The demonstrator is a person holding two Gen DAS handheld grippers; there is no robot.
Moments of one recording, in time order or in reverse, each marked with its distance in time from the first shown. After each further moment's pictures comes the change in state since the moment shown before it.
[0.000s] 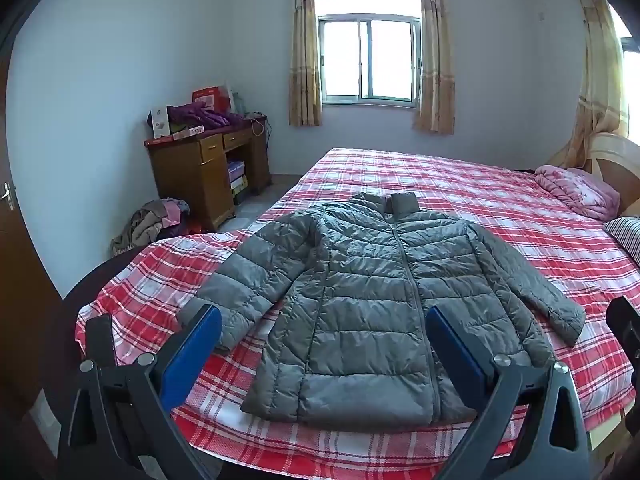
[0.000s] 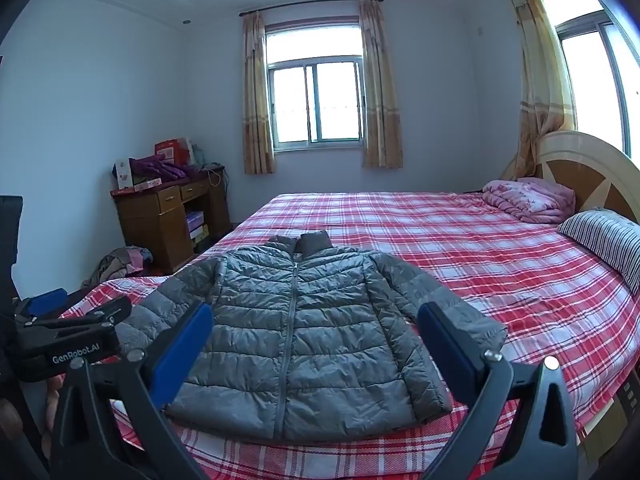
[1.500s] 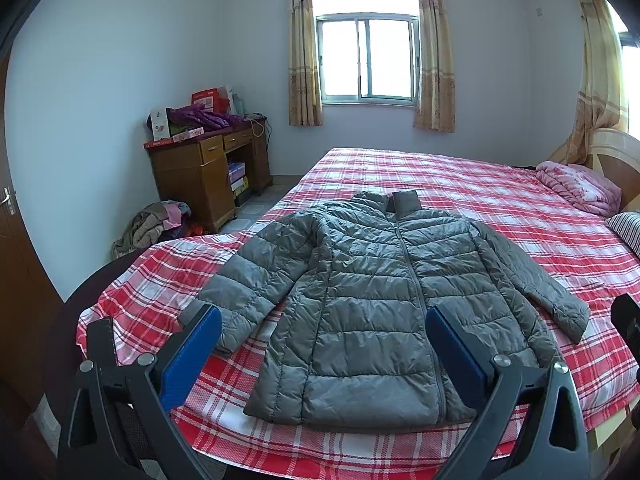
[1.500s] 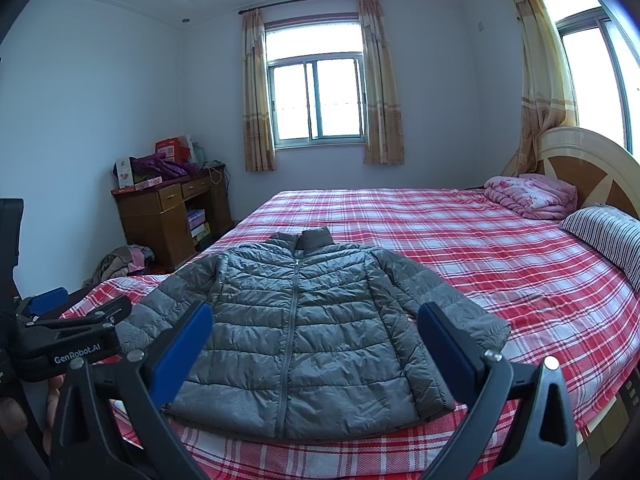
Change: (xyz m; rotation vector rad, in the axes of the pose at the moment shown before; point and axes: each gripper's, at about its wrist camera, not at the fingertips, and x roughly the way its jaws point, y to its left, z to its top) left arm 0.006 0.000 -0.003 0.016 0.000 0.009; right arm 0.006 0.003 -0.005 0.004 0.012 0.004
